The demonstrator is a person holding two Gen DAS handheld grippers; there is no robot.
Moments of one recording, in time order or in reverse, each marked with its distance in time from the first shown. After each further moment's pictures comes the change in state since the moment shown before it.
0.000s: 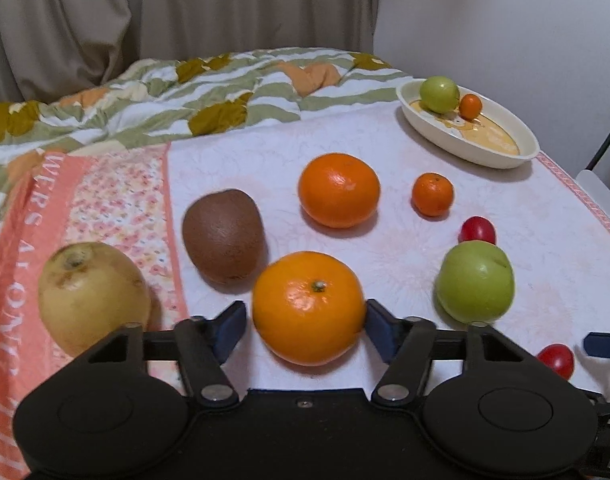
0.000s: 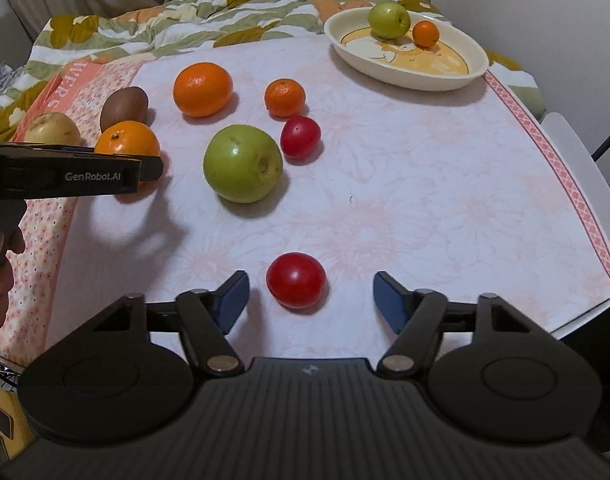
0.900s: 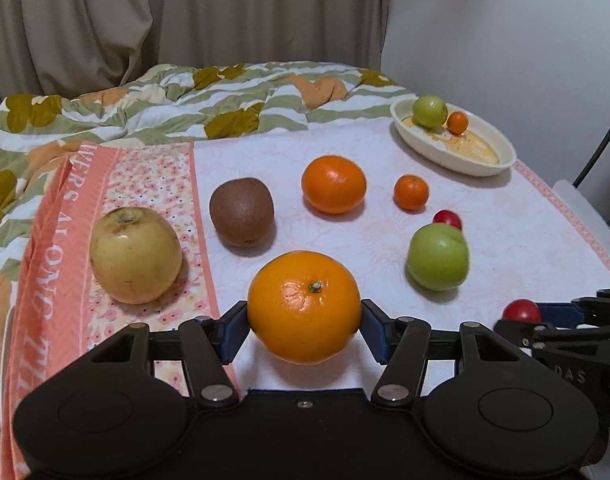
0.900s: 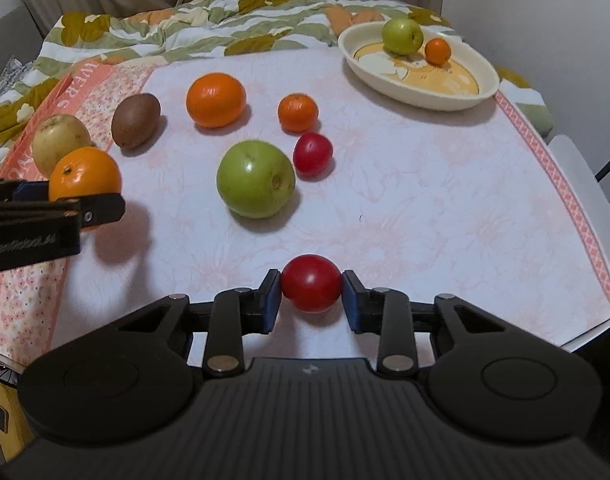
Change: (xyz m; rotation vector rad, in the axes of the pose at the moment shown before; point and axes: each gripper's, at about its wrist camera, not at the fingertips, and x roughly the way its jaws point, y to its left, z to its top) left arm -0.061 -0.005 -0.027 -0.052 -0.048 0.018; right arm -0.008 0.006 0.007 -0.039 -0.033 0.005
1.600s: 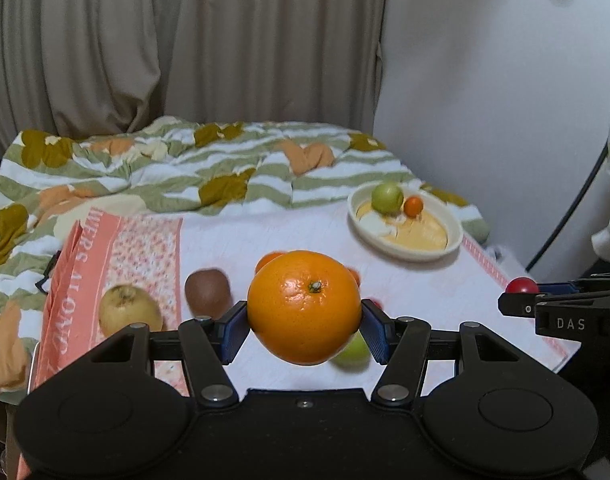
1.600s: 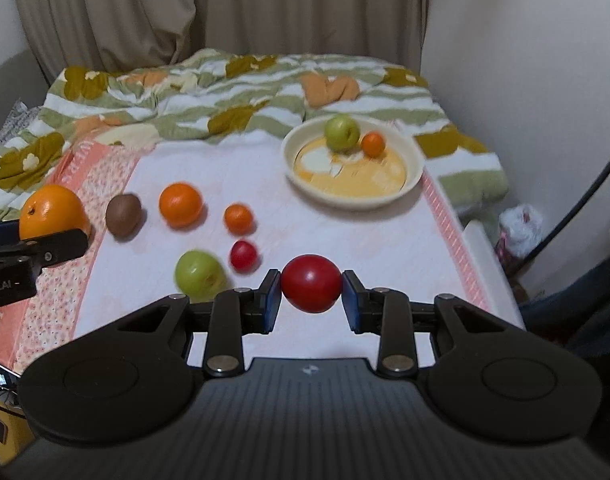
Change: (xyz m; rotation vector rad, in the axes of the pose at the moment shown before) left arm -0.079 -0.062 0.043 -0.056 -0.163 0.010; right arm -0.084 -0.081 0.051 -0.011 -0.151 0.003
